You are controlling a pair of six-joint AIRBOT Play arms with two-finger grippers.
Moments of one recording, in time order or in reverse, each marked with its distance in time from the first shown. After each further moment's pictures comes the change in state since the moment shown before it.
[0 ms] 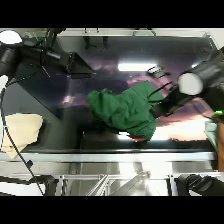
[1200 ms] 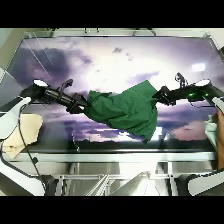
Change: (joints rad) left arm 0.068 -0.240 -0.379 0.252 0.241 -0.016; right arm -0.622 -0.645 -0.034 1.005 -0.482 -0.389
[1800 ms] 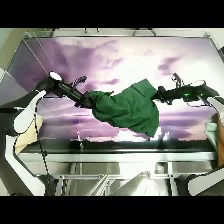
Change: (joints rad) left arm -0.115 -0.126 0.251 0.076 -0.079 -0.044; right arm 0.013 -0.044 0.025 0.030 -0.025 -0.023
